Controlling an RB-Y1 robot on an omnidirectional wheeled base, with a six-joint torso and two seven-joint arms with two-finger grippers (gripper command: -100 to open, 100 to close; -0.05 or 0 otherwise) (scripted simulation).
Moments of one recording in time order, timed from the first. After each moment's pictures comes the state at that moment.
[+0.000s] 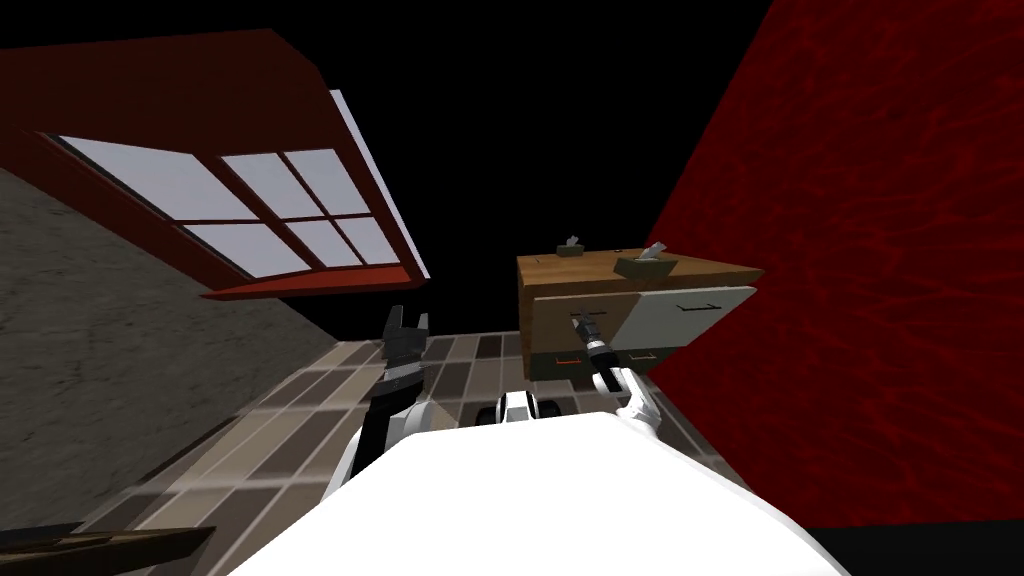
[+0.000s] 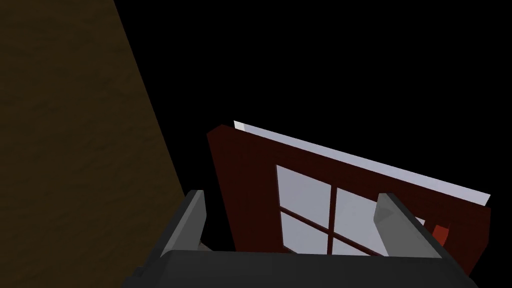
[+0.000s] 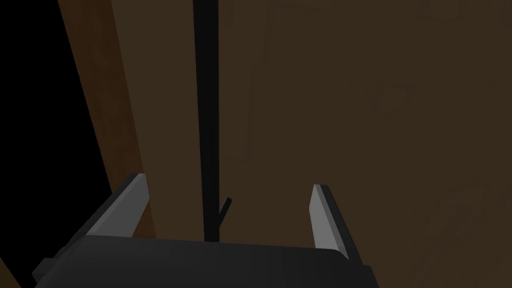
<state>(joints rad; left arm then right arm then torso) 0.52 0.00 0.05 -2.28 -0.03 -0.40 0.14 0.15 -0.03 -0.36 -1.58 0.79 -0.52 2.25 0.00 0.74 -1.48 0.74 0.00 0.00</state>
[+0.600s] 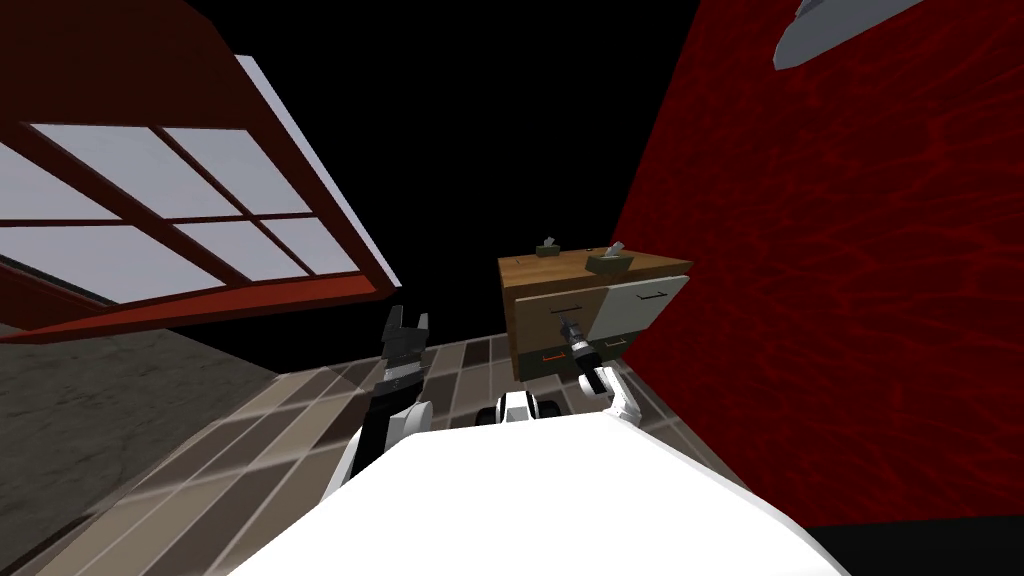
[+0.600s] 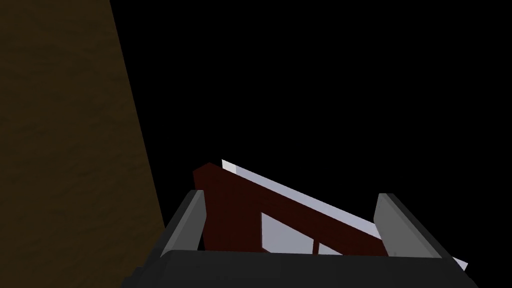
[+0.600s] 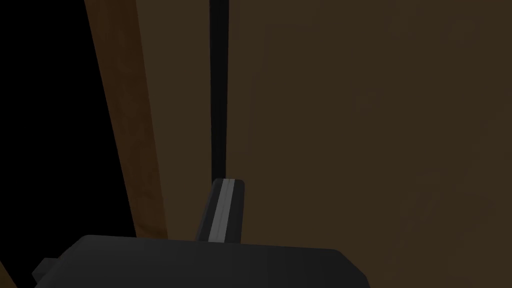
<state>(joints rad) 0.52 0.00 0.05 -2.28 -0.03 -0.40 0.14 0.17 0.02 -0.24 -1.59 0.83 -0.54 2.28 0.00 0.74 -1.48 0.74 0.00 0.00</state>
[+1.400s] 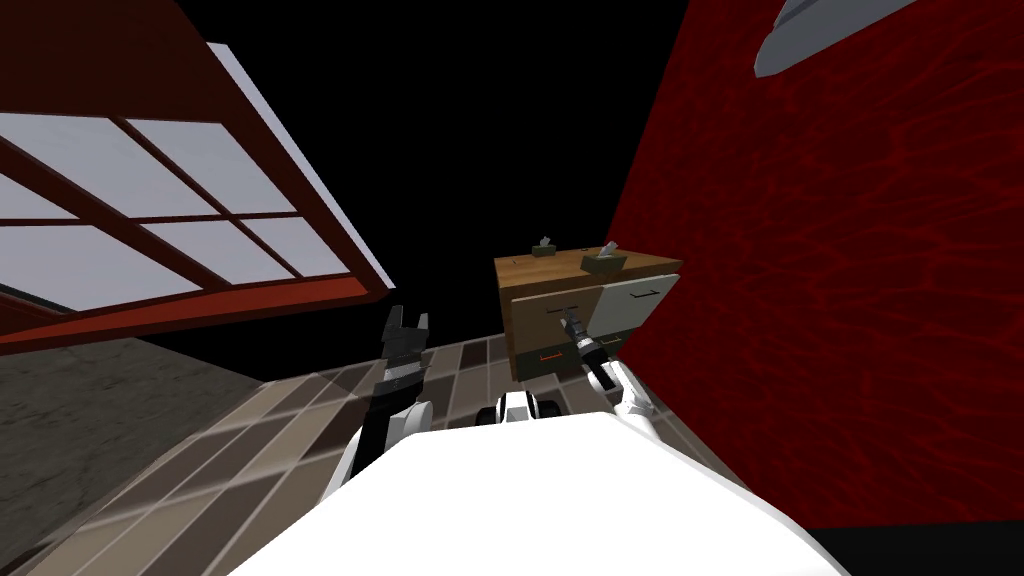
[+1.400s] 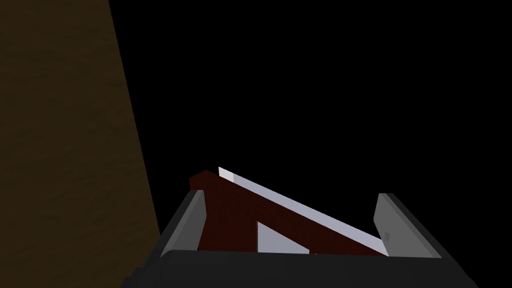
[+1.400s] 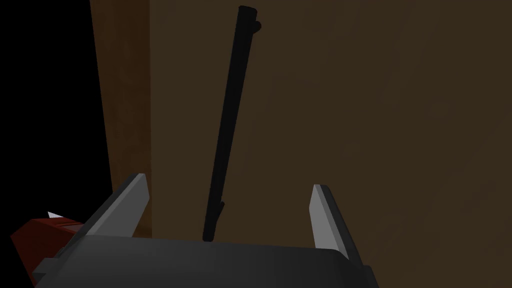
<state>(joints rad) 0.52 0.00 0.05 -2.28 -0.03 -0.40 0.14 0.15 -0.13 -0.21 -1.58 0.85 -0.53 2.28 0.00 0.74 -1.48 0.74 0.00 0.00</state>
